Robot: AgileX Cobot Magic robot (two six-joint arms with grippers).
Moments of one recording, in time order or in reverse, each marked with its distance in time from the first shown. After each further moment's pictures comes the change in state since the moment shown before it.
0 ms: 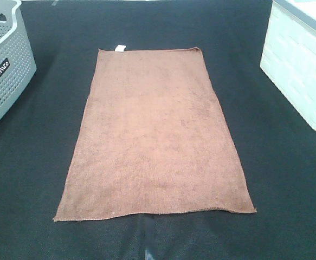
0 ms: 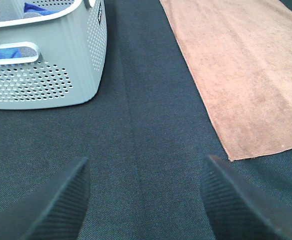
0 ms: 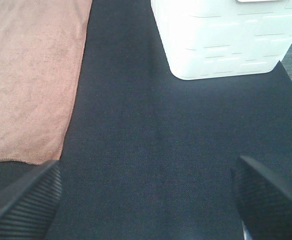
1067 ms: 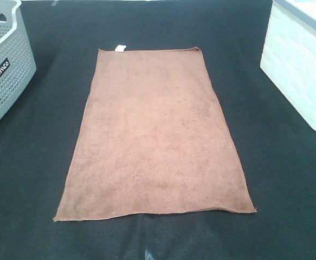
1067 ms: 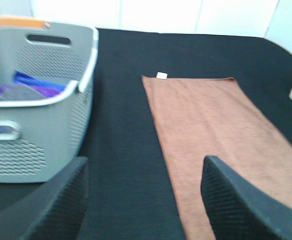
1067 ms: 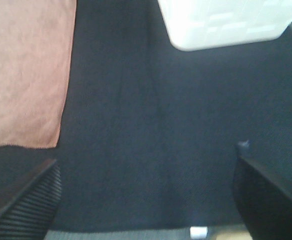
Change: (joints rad) left arm 0.000 0.157 0.026 -0.127 -0.406 -0.078; right arm 0.000 0.244 -0.028 -0.005 -0.022 0.055
